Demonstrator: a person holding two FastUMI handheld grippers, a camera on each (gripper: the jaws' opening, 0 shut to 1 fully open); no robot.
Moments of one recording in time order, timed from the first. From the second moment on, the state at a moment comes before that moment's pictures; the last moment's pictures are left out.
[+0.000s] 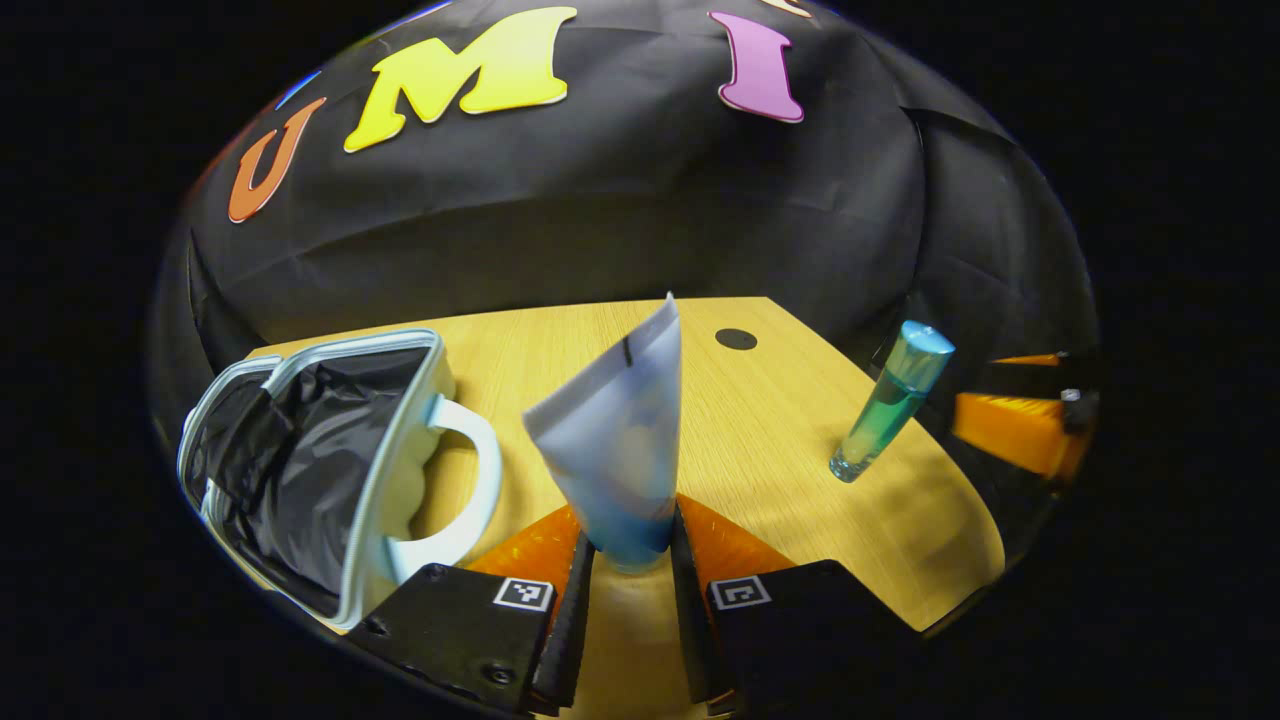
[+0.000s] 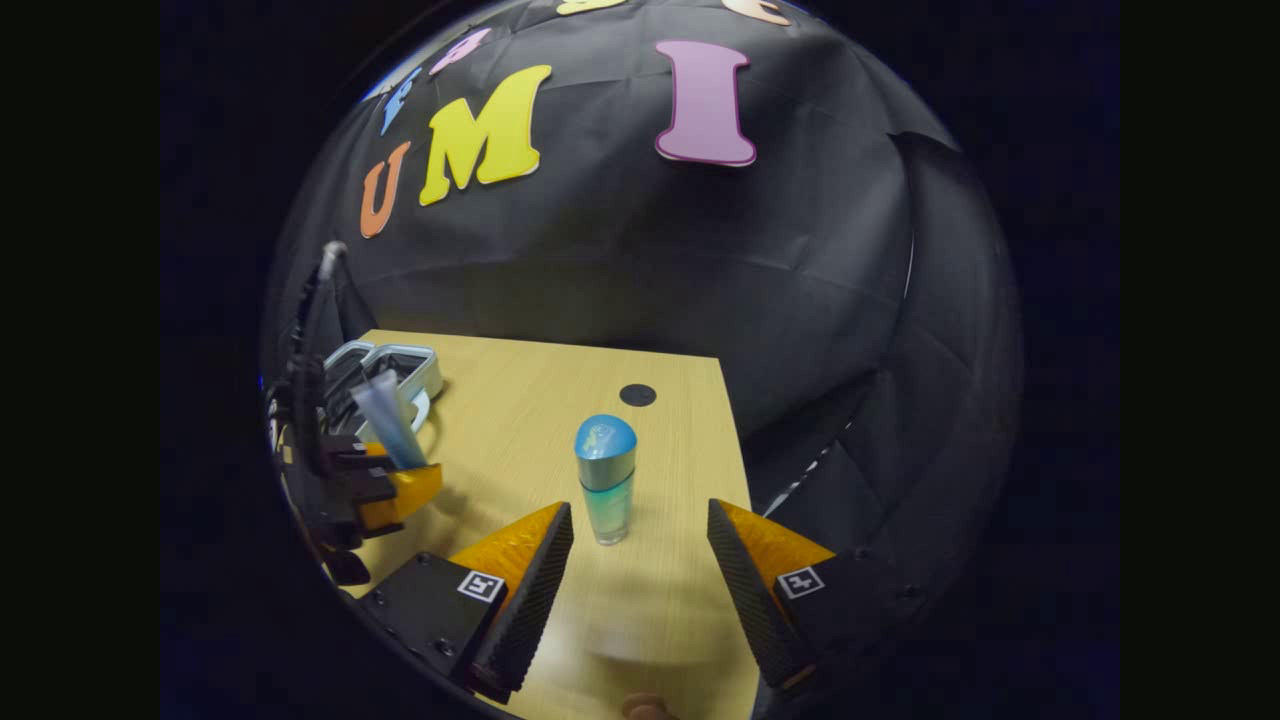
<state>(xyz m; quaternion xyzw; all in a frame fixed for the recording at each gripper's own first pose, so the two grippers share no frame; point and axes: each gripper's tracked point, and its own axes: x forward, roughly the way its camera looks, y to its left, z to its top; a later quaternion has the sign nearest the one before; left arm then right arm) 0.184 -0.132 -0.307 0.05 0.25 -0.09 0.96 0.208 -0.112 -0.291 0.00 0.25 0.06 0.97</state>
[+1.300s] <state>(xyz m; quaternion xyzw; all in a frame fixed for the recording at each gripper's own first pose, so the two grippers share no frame) 0.056 0.089 -0.223 0.04 0.26 0.07 0.96 0.230 -0.061 -0.339 0.02 0.30 0.03 0.95</state>
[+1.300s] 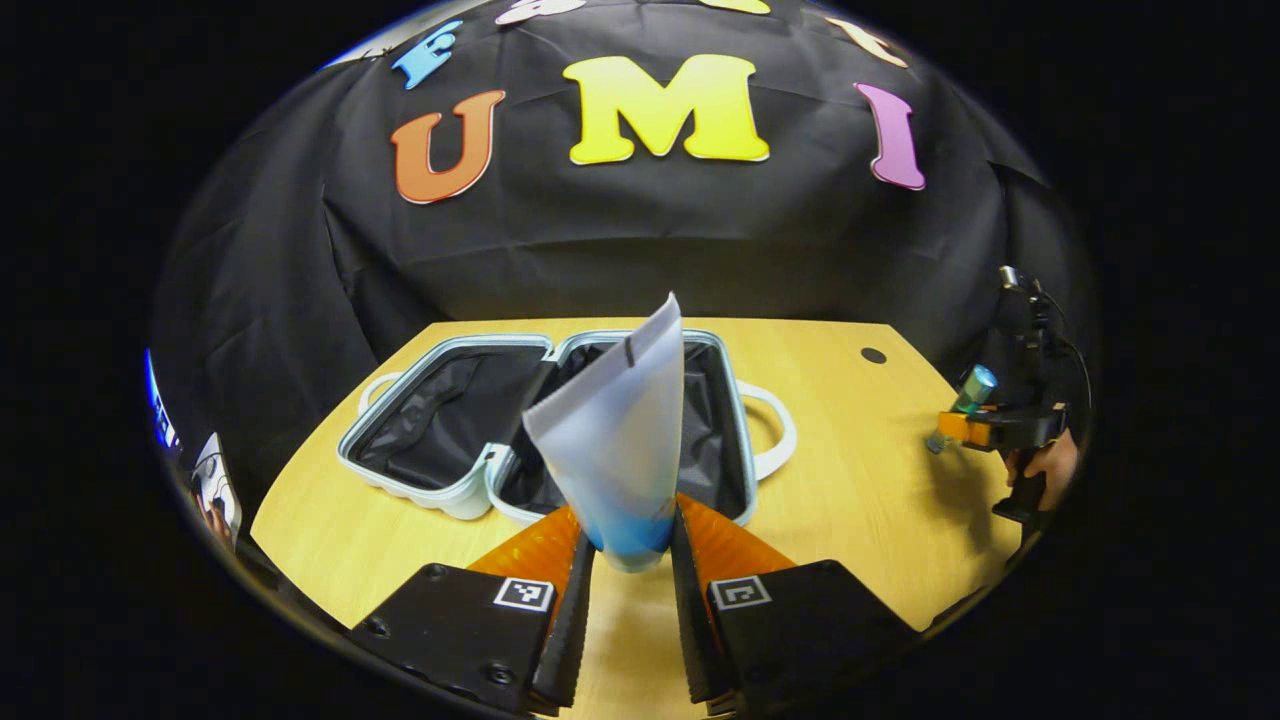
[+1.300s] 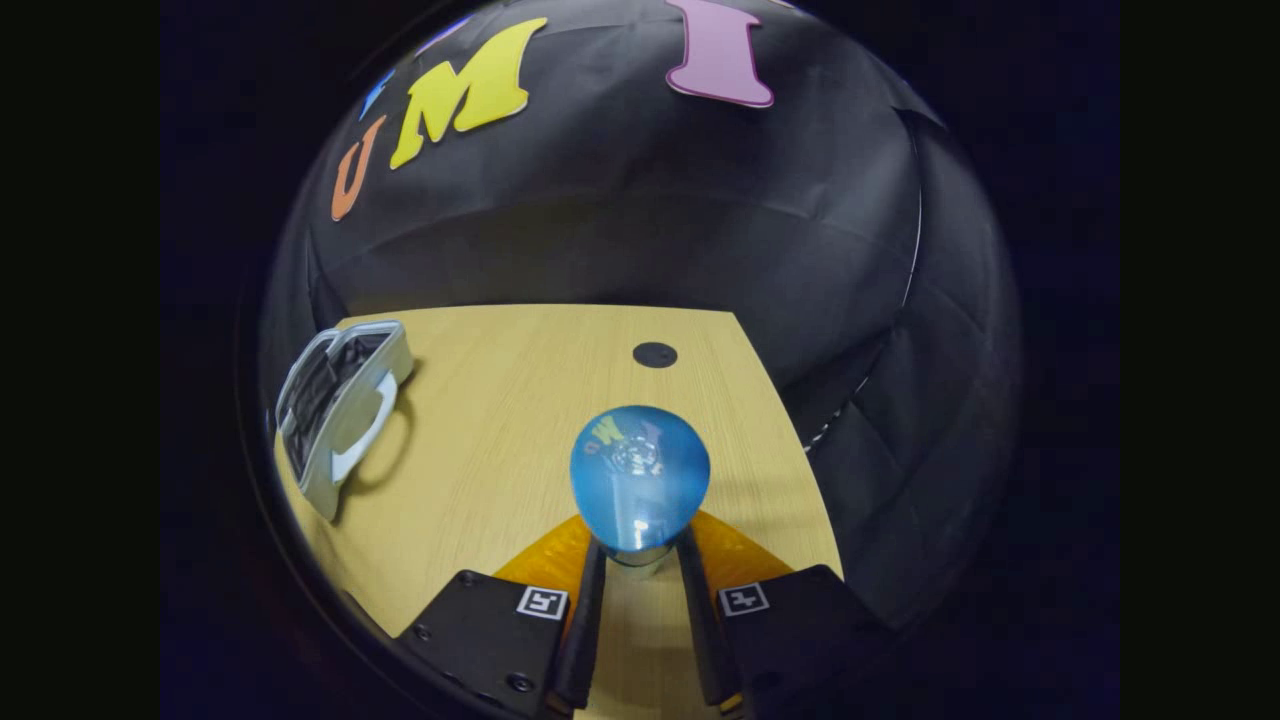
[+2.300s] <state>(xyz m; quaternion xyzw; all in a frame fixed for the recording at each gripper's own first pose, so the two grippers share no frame) 0.138 0.171 -0.323 0.05 0.45 0.04 0.89 0.068 0.028 -0.210 0.01 0.27 0.02 0.96</state>
